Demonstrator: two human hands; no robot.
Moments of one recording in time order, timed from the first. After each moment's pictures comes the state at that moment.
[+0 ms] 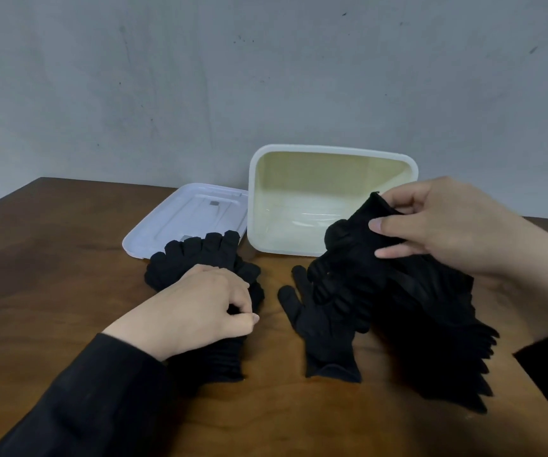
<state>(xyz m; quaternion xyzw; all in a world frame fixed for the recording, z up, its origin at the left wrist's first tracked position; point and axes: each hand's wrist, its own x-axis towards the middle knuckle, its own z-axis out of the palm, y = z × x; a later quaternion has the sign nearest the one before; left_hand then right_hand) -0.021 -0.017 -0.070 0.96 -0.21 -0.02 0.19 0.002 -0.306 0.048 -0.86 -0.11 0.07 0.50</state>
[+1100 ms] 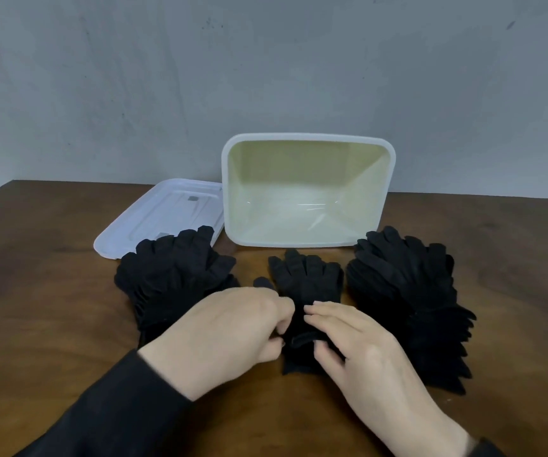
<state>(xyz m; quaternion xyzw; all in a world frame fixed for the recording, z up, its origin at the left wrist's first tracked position) -0.041 -0.092 -0.064 0.96 -0.28 -0.01 0.07 -0.062 -0.298 -0.118 -0.92 -0.26 -0.17 0.25</state>
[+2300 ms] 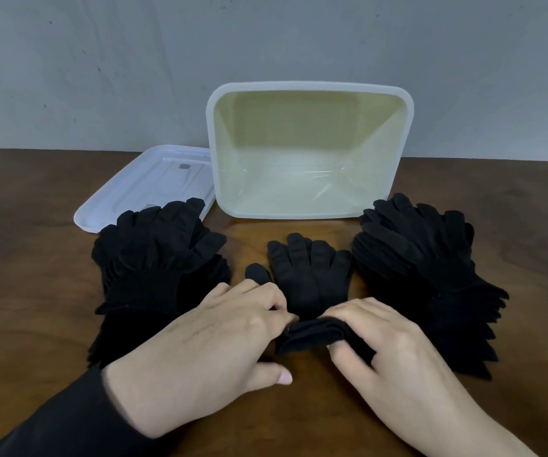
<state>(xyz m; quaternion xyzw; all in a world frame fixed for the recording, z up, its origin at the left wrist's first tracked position) -0.060 -0.098 -0.076 0.95 -0.29 -0.05 0.09 -0.068 -0.319 -0.108 -0.92 -0.24 -0.07 0.29</state>
